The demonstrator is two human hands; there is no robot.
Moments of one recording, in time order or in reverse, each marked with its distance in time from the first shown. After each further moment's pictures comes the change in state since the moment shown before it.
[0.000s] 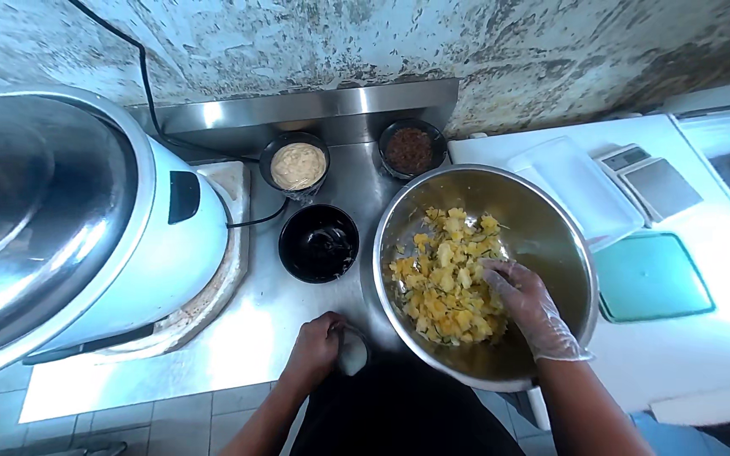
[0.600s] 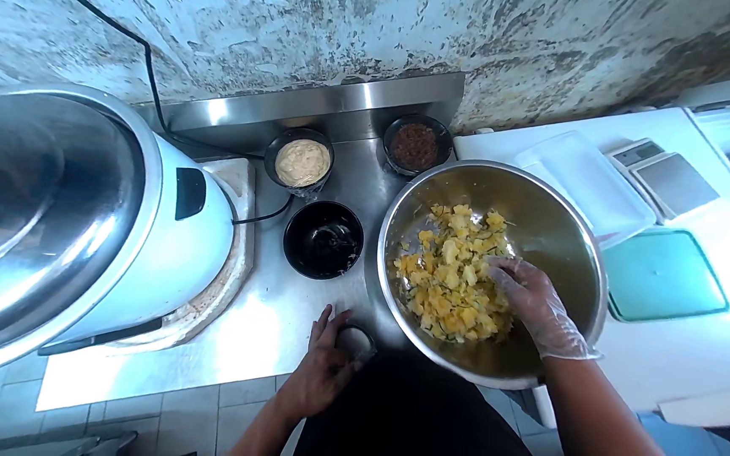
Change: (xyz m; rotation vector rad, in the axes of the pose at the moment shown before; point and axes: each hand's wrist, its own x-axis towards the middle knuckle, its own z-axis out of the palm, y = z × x) left_hand -0.031 -0.042 0.018 -0.064 -0.052 0.484; right_hand -0.001 0.000 0.000 -0.012 -0.007 -0.006
